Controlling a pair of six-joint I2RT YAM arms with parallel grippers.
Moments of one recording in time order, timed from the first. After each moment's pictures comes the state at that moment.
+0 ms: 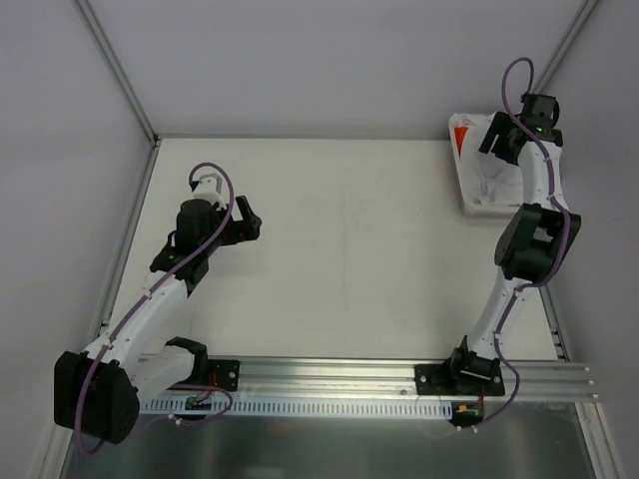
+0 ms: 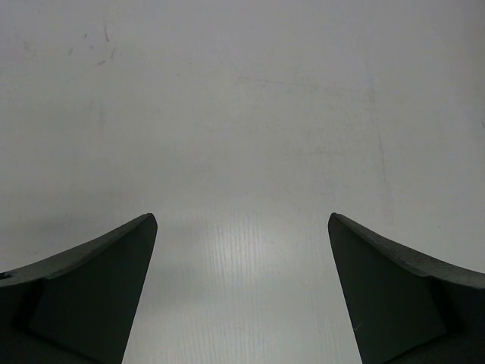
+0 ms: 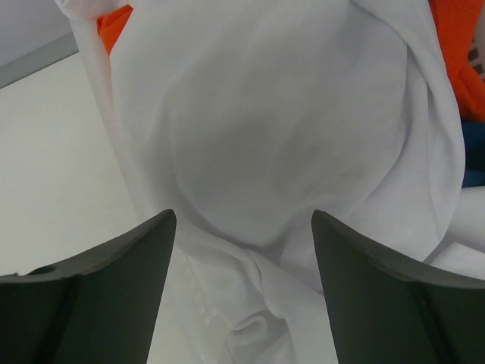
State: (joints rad) left arm -0.26 1.00 0.67 -0.12 -0.01 -0.38; right arm -0.25 2.09 2.01 -0.67 -0.03 0.15
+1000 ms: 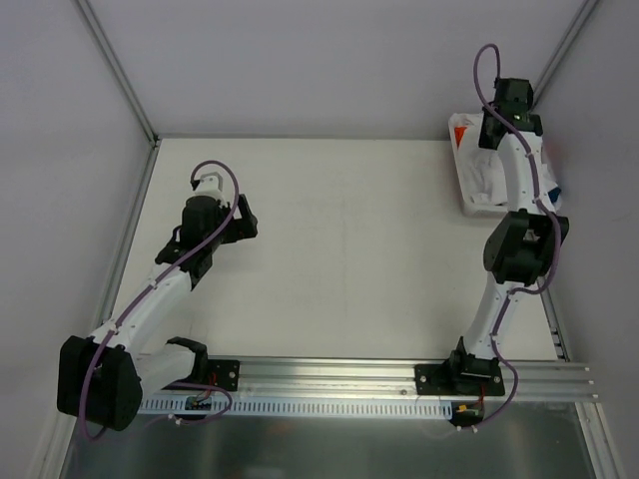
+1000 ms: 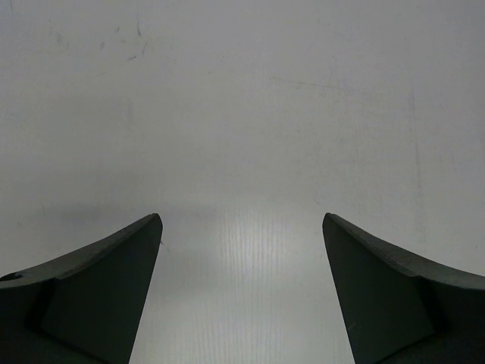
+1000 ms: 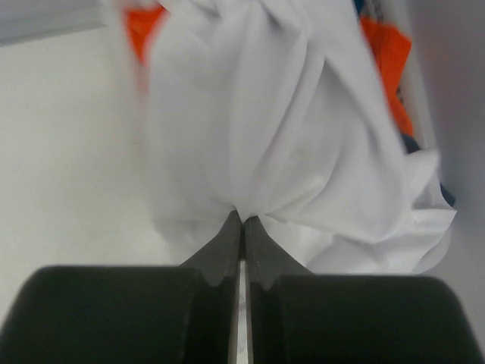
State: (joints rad) left arm -0.26 1.06 0.67 -0.11 -0.09 -0.37; right arm -0.11 2.07 2.08 -0.75 0.26 -0.02
